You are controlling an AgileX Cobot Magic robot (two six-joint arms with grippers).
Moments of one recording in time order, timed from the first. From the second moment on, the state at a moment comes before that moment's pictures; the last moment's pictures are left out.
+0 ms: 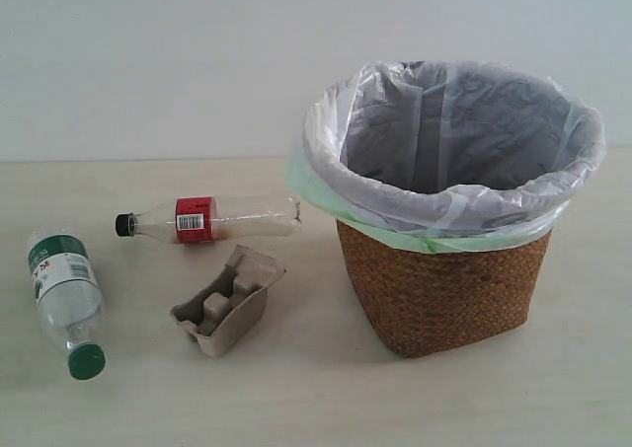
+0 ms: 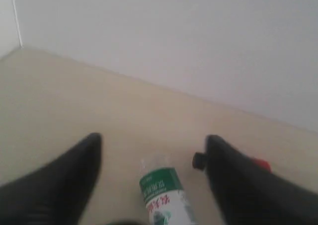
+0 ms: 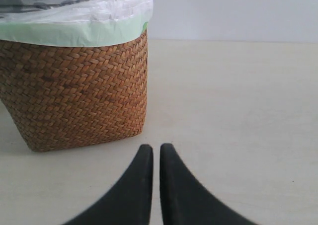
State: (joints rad) left arm 0.07 0.91 -0.68 0.29 0.27 -0.51; right arm 0.15 0.01 0.00 -0.02 0.33 0.03
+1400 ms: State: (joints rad) left arm 0.00 1.67 -0.82 0.08 0.23 -0.37; right arm 0.15 0.01 0.00 -0.02 0.33 0.03
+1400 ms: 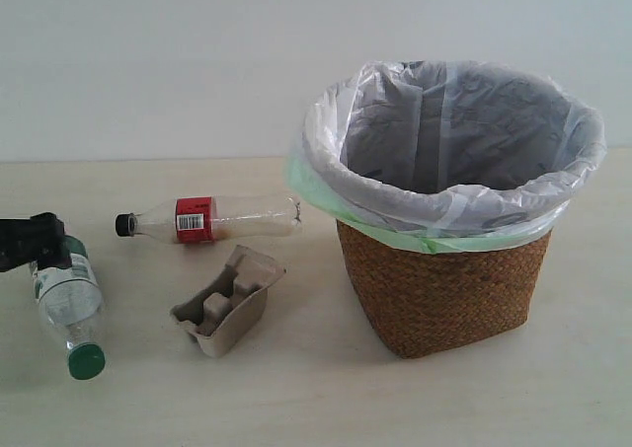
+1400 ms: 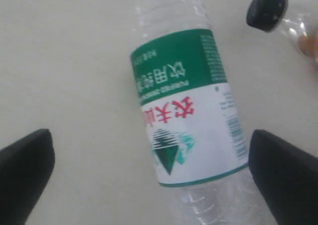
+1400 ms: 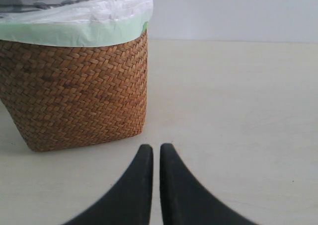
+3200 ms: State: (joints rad) left arm -0.05 1.88 -0.88 0.04 0.15 -0.59; right arm 0.15 0.01 0.00 -0.02 0.33 0.03
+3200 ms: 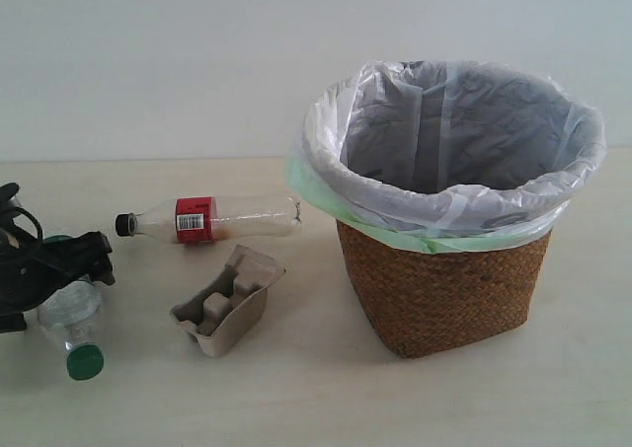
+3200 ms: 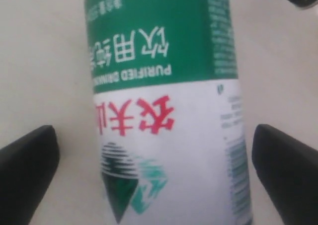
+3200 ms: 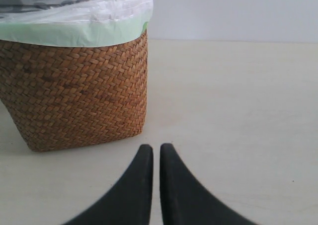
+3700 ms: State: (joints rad) left arm -0.05 1.89 -0.88 0.04 0.12 -0.61; right arm 0.15 0.01 0.00 -0.02 0.33 0.03
